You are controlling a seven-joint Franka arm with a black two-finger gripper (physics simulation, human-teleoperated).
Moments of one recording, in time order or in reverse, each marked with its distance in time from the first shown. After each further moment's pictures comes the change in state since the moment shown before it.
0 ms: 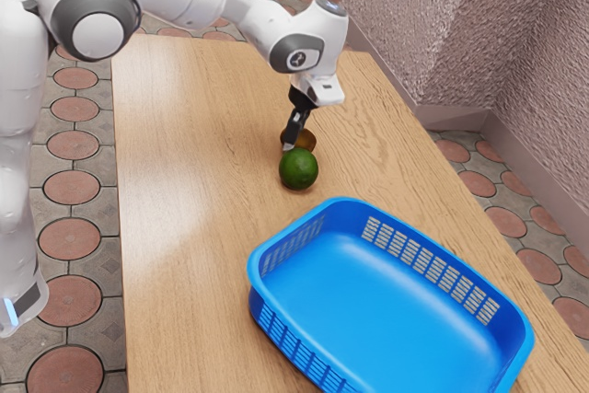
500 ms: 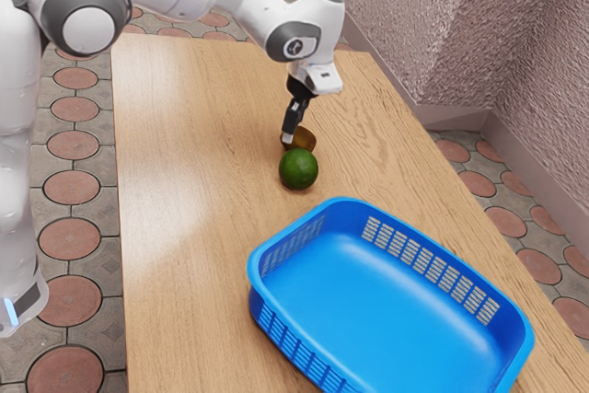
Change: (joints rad) arm 0.010 -0.044 0.000 0.000 0.003 -0.021 0.010
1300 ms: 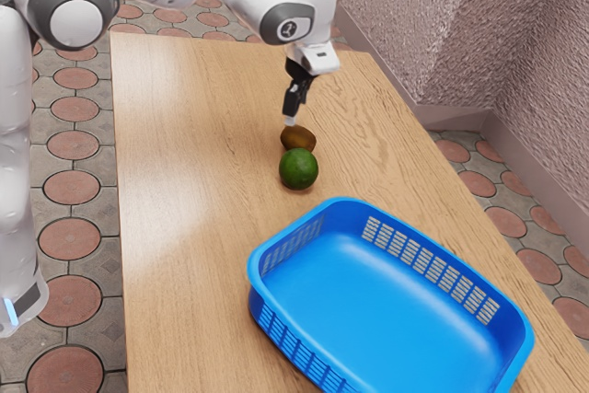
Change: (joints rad) arm 0.019 -0.057 0.007 0.000 -0.005 0.035 0.048
